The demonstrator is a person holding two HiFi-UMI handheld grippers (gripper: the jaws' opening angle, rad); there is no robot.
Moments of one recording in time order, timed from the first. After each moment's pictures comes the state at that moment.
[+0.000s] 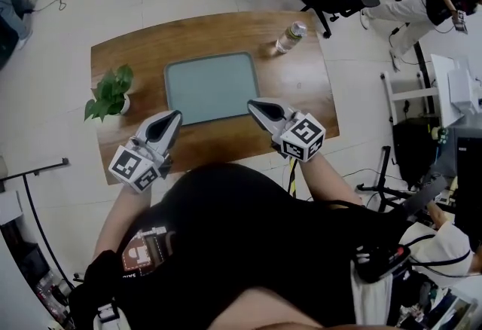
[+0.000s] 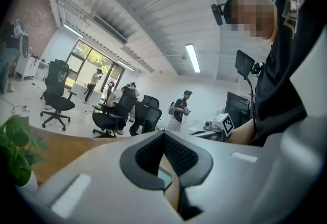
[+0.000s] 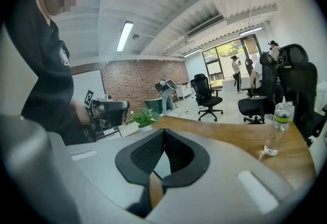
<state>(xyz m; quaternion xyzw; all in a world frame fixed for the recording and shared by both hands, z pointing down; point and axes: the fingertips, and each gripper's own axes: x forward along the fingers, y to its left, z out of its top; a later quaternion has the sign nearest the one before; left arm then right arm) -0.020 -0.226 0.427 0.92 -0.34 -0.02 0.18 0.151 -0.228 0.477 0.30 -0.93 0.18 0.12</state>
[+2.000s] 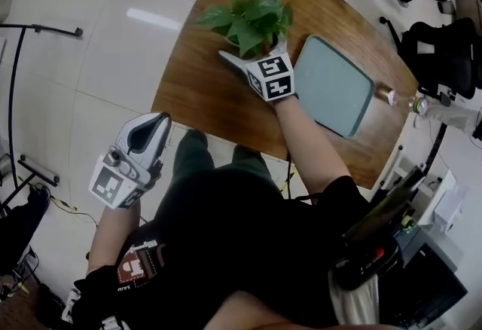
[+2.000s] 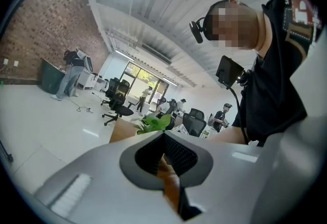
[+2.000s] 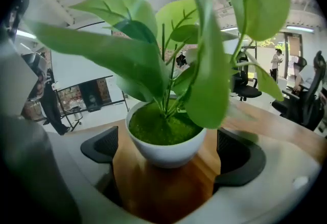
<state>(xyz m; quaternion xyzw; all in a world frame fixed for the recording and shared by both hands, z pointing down) -0.337 -0.082 0.501 0.79 -0.56 -0.06 0.23 -0.278 -0.301 0.676 0.19 -0.93 0.11 0.29</state>
